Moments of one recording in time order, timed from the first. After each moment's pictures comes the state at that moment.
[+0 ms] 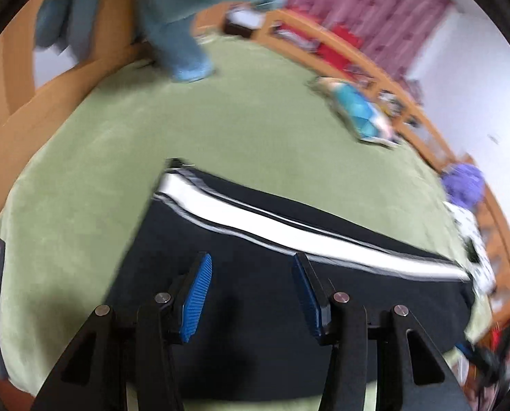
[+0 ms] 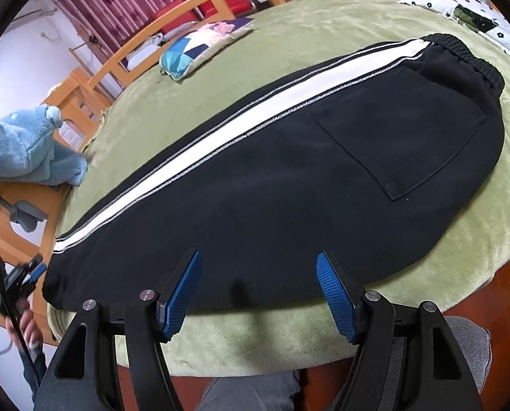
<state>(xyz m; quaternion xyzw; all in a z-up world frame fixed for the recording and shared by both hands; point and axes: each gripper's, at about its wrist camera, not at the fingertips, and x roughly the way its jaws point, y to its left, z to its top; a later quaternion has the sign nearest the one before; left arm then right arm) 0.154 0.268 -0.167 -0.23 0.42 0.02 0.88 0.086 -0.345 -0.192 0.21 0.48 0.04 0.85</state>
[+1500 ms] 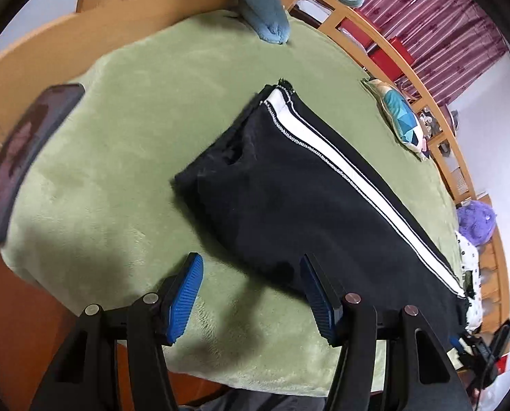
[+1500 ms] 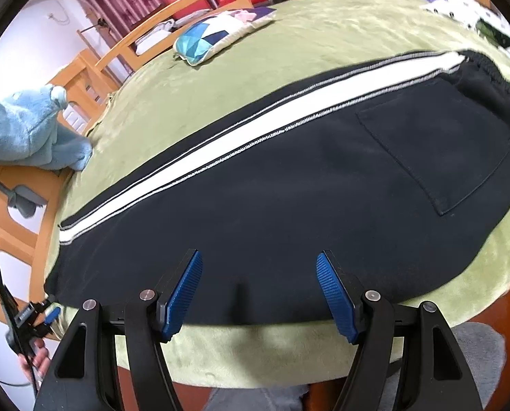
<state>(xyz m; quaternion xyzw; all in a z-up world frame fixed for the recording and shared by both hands) 0.042 0.284 -0.211 -0.32 0.45 0.08 0.83 0.107 -0.297 -0.183 0.18 0.49 0.06 0.85</state>
